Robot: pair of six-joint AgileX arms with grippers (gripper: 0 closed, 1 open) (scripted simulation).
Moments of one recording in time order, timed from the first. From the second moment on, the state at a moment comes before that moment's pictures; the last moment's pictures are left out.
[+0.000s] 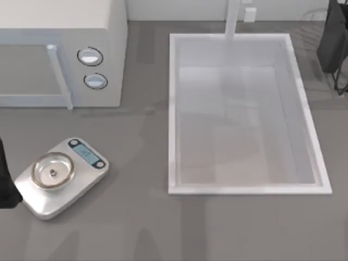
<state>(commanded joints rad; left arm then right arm) 0.00 0.00 0.00 0.00 0.00 0.00 -0.42 1.31 1.32 -0.01 -0.40 0.02</state>
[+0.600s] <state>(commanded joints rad) 0.00 0.00 0.00 0.00 0.00 0.00 -0.38 1.51 1.22 0.28 -0.36 0.02</state>
